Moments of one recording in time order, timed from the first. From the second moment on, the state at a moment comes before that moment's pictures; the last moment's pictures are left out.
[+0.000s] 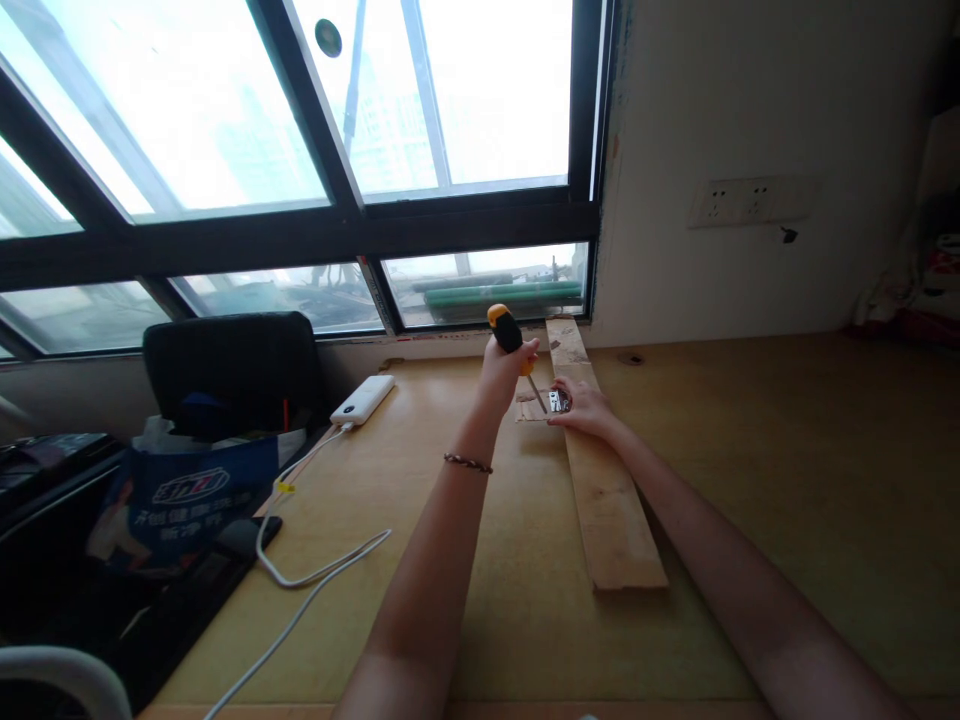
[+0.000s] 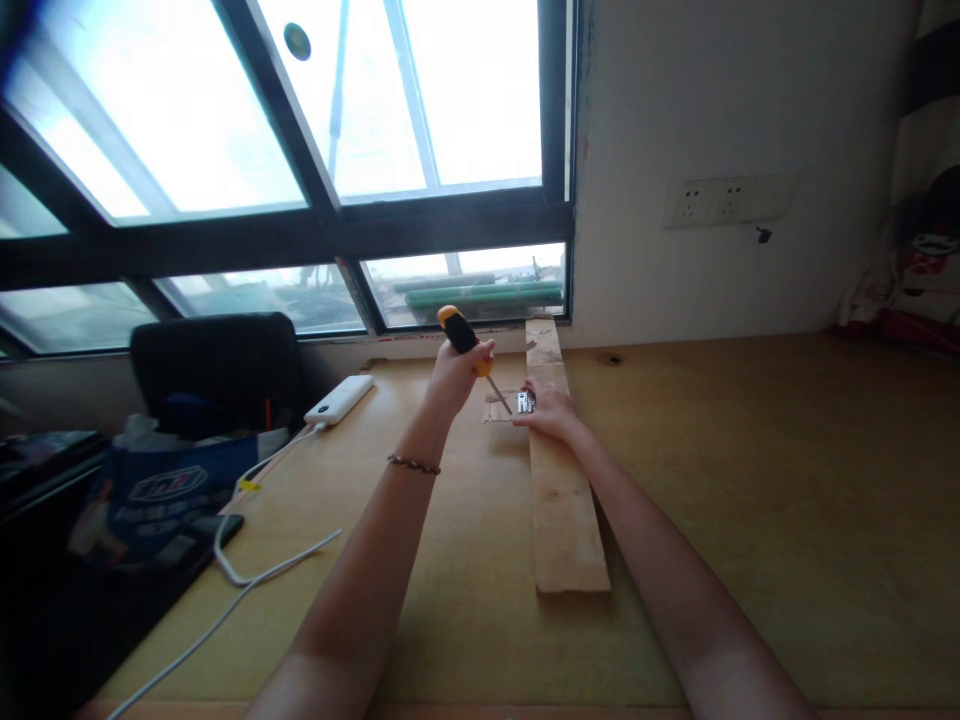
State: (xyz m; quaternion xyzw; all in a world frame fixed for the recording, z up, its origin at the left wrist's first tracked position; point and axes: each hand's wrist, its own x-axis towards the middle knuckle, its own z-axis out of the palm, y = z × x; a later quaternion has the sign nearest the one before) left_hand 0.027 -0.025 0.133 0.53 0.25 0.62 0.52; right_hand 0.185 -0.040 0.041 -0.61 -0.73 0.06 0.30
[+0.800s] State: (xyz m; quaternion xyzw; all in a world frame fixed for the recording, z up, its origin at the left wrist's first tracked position) left_hand 0.042 -0.032 0.139 0.46 0.20 0.67 0.54; right_hand 0.183 -0.044 0.046 -0.63 -0.73 0.06 0.28
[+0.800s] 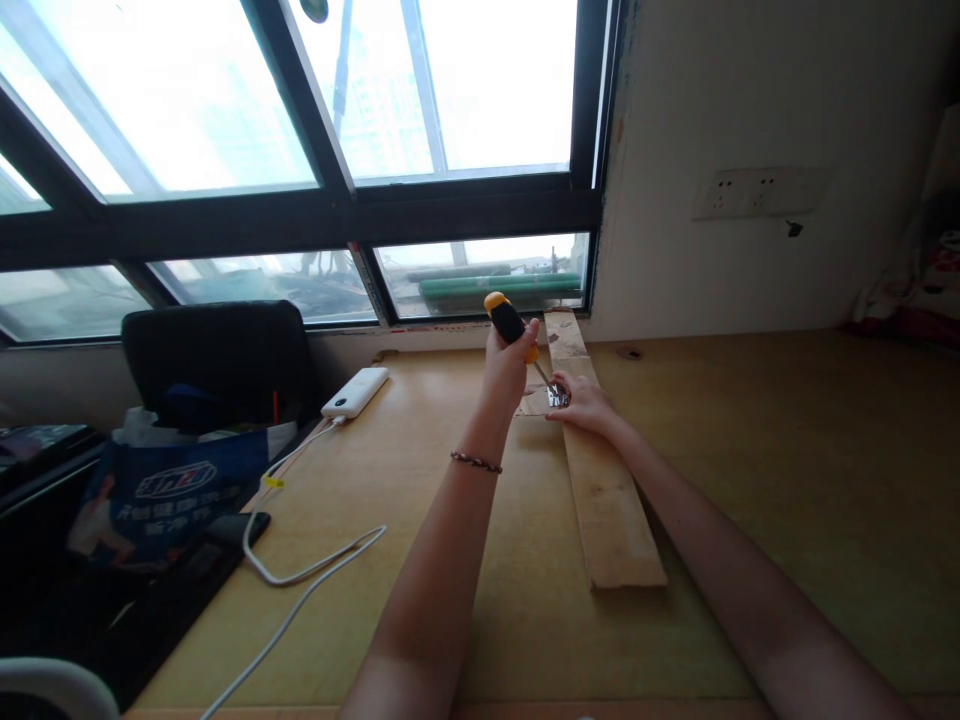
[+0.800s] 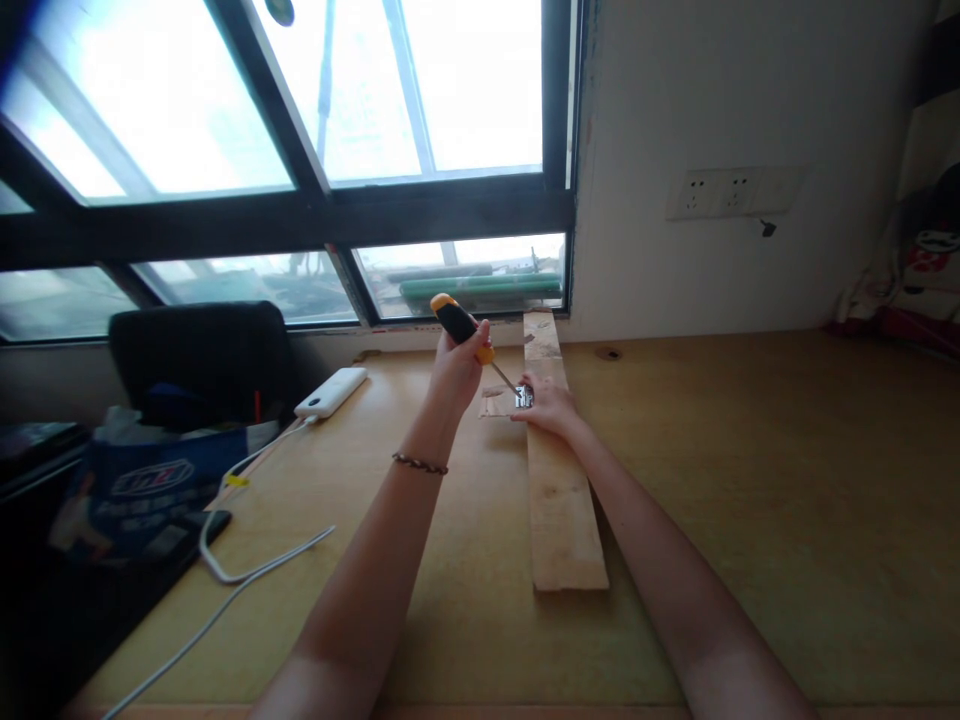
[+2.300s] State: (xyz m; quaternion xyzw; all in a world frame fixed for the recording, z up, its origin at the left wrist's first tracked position) left_hand 0.039 -0.040 0.144 0.51 0.18 0.67 0.50; right_hand 0.184 -0.043 0.045 -0.61 -0.73 0.06 0.29
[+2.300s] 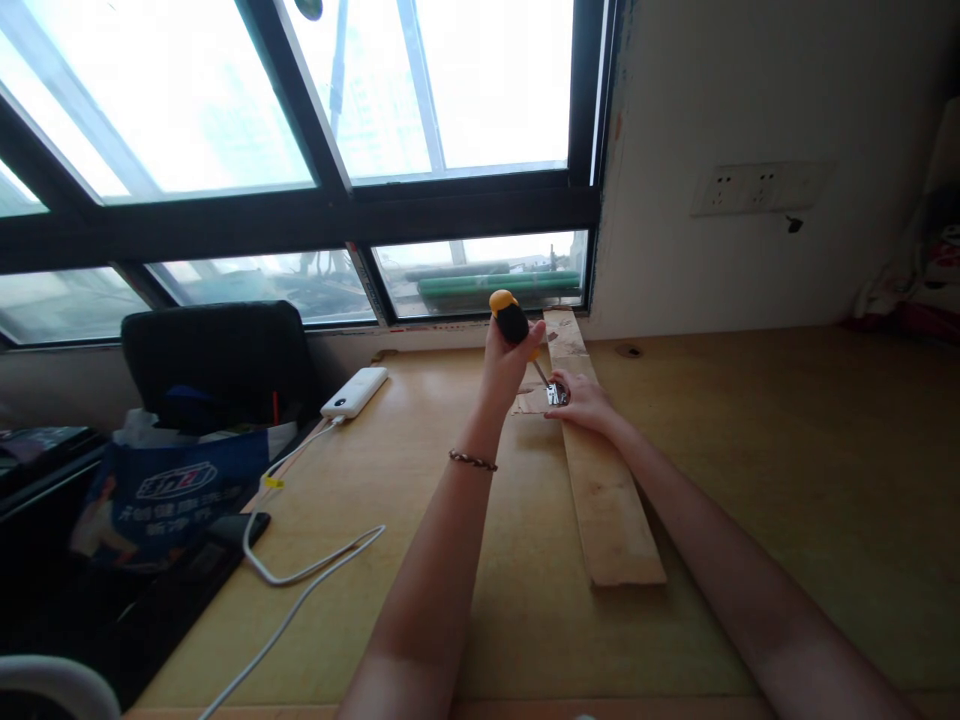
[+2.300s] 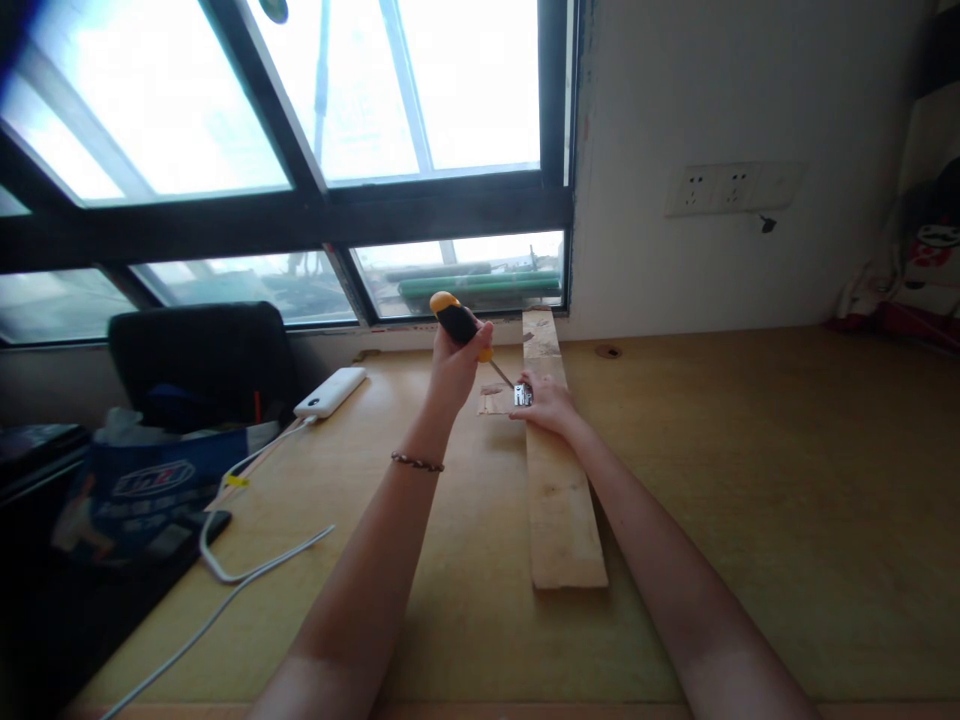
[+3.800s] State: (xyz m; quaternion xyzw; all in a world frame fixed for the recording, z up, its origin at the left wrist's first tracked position) left_hand 0.040 -0.040 0.137 0.67 0.31 0.59 0.32; right_hand 0.184 -0.042 0.047 -0.64 -0.72 0.06 0.25
